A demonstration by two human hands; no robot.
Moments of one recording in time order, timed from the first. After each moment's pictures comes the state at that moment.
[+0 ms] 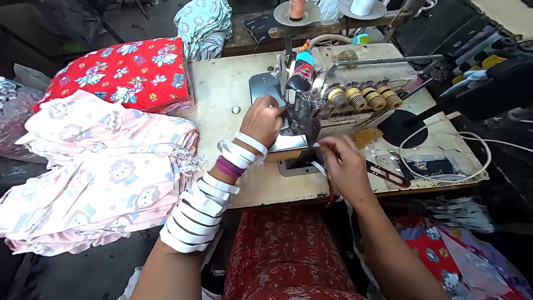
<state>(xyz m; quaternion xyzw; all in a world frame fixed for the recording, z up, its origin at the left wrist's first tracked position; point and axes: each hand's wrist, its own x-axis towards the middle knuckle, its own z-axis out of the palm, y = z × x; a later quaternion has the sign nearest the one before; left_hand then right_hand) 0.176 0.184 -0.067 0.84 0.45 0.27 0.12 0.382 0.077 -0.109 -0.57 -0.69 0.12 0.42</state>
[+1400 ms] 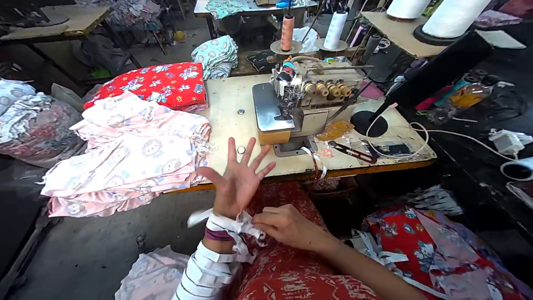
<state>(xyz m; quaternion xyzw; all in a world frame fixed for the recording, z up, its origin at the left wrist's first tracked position) 0.133 -0.026 -0.088 0.33 0.11 0.63 0.70 0.296 -0.082 -0.133 -0.26 -0.84 0.27 0.39</state>
